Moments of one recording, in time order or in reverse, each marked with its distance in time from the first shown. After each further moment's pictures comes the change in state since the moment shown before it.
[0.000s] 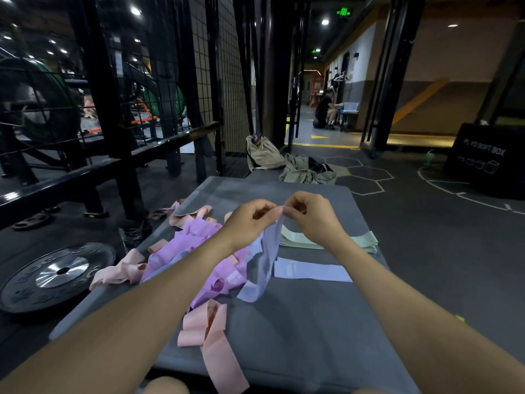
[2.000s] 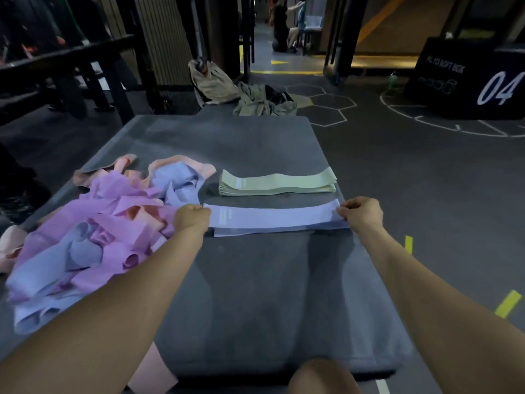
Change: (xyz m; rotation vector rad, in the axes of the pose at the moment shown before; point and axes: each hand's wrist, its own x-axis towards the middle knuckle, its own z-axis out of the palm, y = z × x) left_hand 0.057 -0.167 0.113 -0.049 0.359 -0.813; right_hand -0.052 0.259 -0.051 -0.003 0.330 0.894
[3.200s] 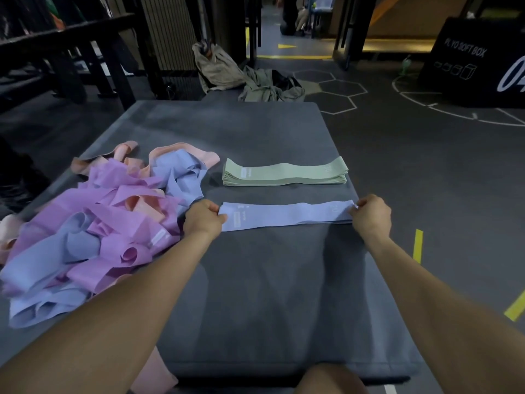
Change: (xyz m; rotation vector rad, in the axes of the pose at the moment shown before) left_hand -0.014 -0.013 0.008 0.364 -0.021 0.187; right_hand 0.004 0.016 0.018 -0.267 0.118 -0.041
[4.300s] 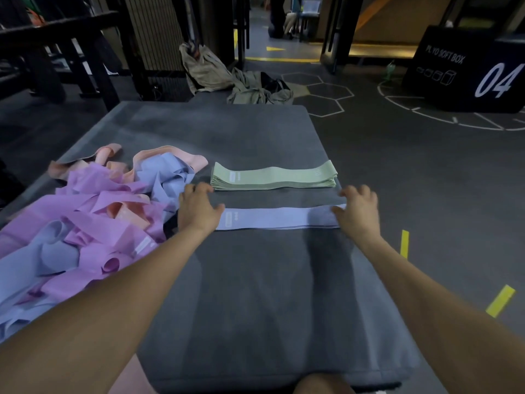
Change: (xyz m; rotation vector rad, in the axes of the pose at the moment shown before) left_hand 0.022 0.015 0.009 0.166 0.090 0.278; right_hand -0.001 -0.008 -0.007 -0.244 -0.016 -0.371
